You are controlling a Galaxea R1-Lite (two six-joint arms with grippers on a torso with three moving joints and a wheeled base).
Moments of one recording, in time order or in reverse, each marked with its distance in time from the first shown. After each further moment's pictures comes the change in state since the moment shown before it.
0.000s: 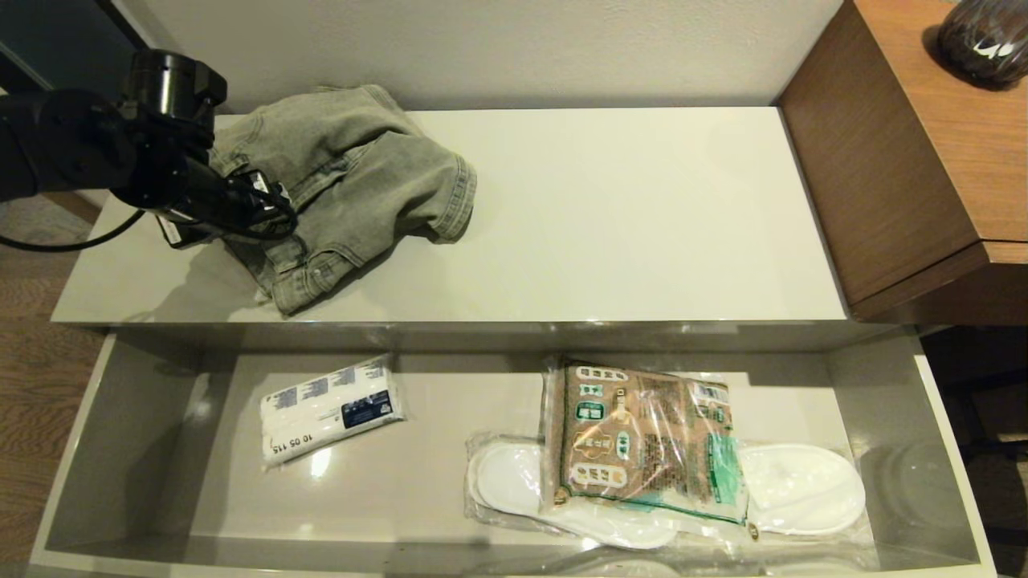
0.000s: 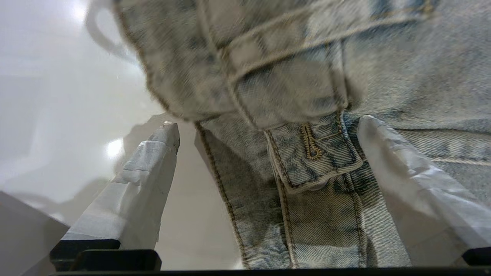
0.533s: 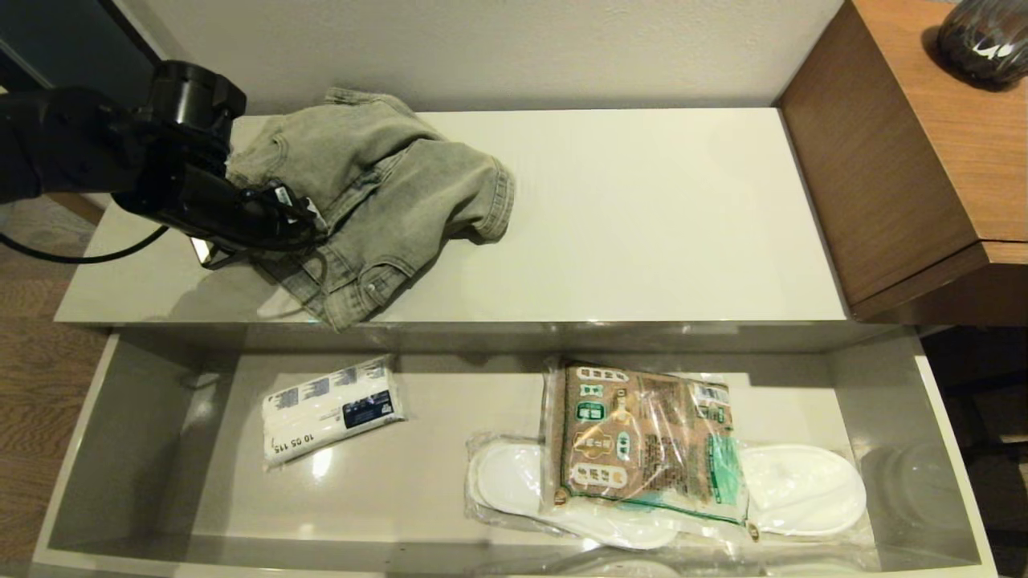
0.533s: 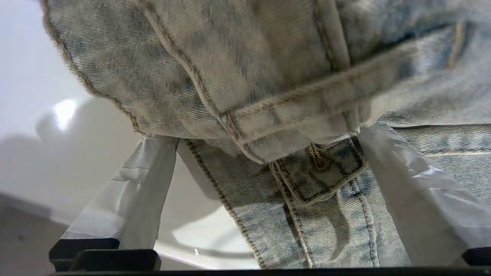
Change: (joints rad) left arm -0.045 -0.004 0.031 0.082 -0.190 -0.094; right arm 0.000 0.000 0.000 0.000 0.000 0.000
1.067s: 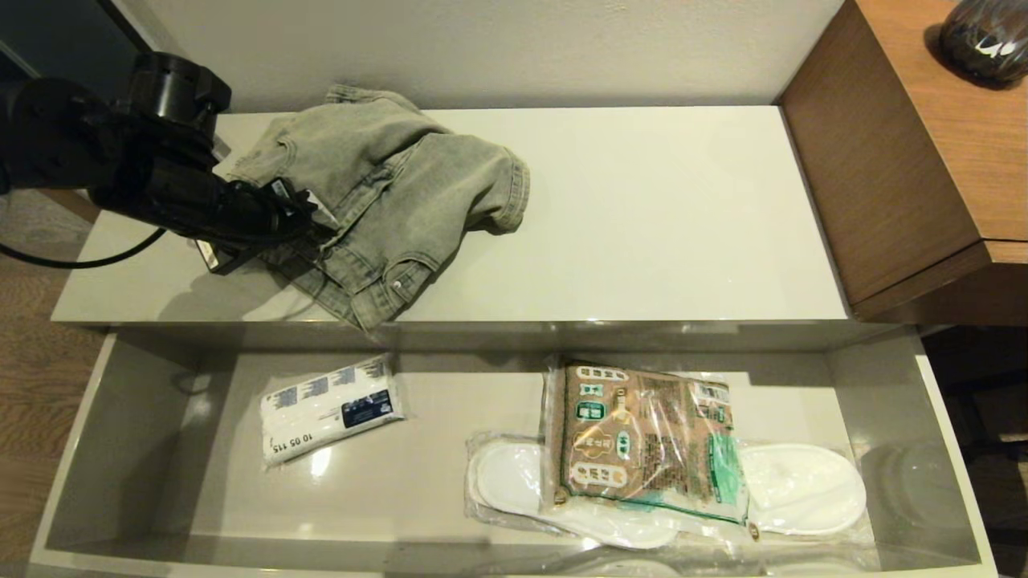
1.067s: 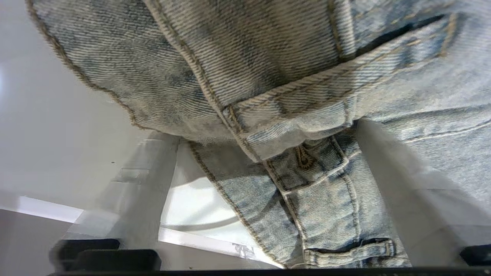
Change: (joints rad) left arm 0.013 -0.060 0.031 -0.002 -0.169 -0.085; right arm 0.000 0.000 0.000 0.000 0.000 0.000
